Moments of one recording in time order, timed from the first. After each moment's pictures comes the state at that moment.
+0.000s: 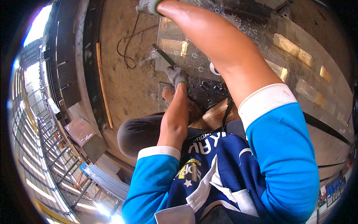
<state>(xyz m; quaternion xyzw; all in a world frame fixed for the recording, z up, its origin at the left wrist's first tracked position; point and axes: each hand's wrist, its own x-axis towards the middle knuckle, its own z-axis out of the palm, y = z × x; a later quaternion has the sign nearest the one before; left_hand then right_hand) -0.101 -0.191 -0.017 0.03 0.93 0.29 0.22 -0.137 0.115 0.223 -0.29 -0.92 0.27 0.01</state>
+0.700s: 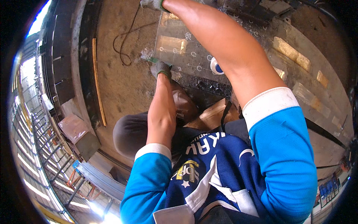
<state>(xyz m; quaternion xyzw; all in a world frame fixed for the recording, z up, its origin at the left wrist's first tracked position) -0.190 -0.189 -0.017 0.16 0.96 0.14 0.21 -0.133 0.110 0.226 -0.29 -0.93 0.23 0.00</state>
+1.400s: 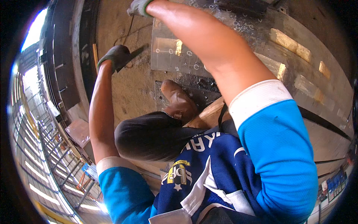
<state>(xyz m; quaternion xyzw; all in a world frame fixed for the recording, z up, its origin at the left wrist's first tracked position) -0.297 -0.083 0.215 0.47 0.76 -0.35 0.29 -0.141 0.114 0.214 -0.31 -0.92 0.24 -0.01</state>
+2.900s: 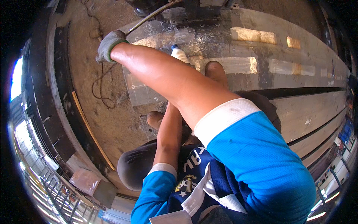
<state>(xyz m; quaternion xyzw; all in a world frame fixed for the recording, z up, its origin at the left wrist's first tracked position) -0.004 -0.125 -0.006 0.33 0.72 0.31 0.53 -0.165 0.117 0.178 -0.35 -0.90 0.28 -0.03</state>
